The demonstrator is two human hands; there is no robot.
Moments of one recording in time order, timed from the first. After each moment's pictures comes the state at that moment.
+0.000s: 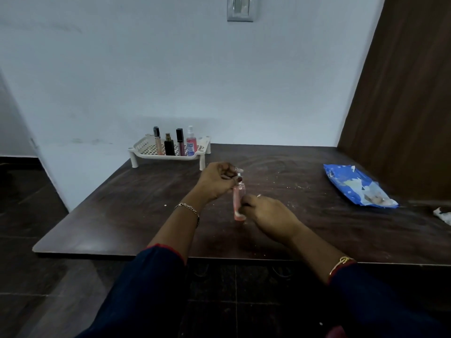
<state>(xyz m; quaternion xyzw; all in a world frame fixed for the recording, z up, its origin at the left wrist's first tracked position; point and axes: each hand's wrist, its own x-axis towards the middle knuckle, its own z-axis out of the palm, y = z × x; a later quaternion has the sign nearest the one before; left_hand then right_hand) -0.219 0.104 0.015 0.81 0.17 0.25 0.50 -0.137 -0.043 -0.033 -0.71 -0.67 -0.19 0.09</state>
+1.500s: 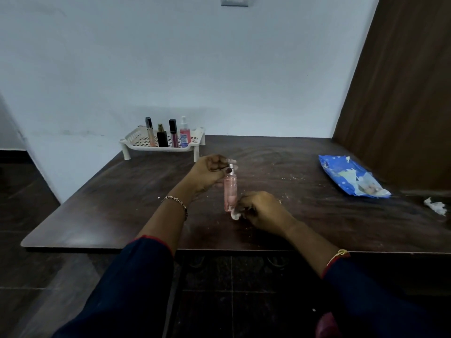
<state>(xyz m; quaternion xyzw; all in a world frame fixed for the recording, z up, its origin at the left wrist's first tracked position) -0.219 0.126 -0.001 0.75 0.12 0.21 0.62 -0.129 -0.041 -0.046 -0.75 -0.63 -0.04 0.22</state>
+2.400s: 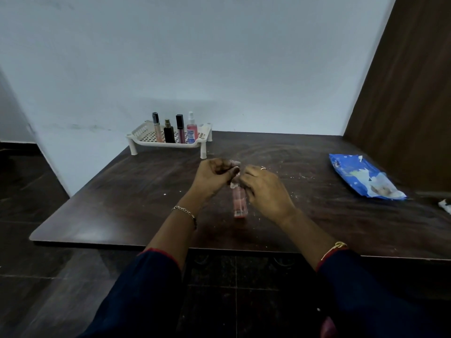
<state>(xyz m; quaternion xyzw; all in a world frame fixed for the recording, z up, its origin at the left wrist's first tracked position) -0.218 0.114 -0.016 0.72 0.17 0.30 0.60 -0.144 -0.019 -0.016 -0.70 -0.63 -0.24 0.24</state>
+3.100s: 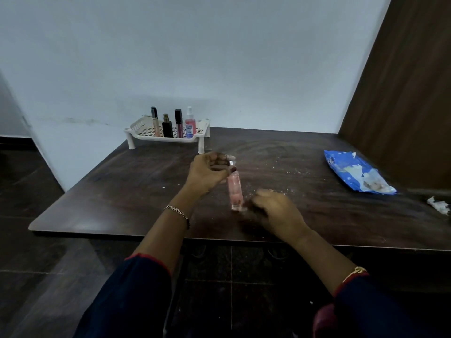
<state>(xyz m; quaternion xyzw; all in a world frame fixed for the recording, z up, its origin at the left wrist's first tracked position) -0.243 0.103 -0.006 0.73 0.19 0.30 0.59 -0.153 -0.065 -0.048 -0.74 -0.62 -0.15 0.22</state>
